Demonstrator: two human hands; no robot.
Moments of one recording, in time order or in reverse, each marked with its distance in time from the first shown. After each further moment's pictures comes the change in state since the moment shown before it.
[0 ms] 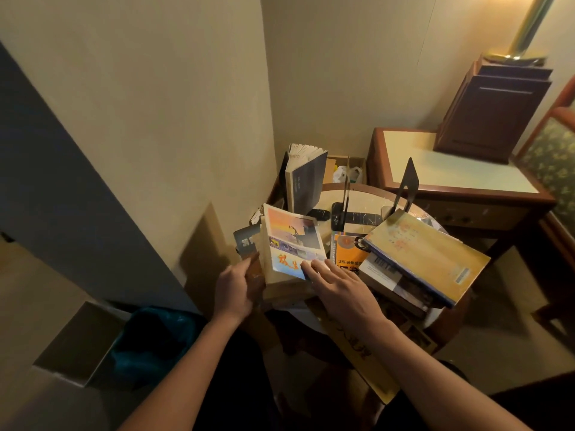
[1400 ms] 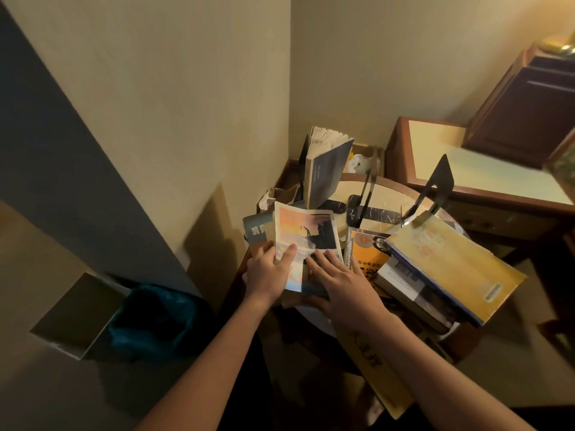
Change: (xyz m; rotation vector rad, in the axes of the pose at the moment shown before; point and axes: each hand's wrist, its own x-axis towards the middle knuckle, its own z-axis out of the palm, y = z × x) left_hand 0.028 0.023 0.034 -0.326 -0.163 -0.477; right_hand 0.040 -0.005 0.005 0.027 -0.301 0.061
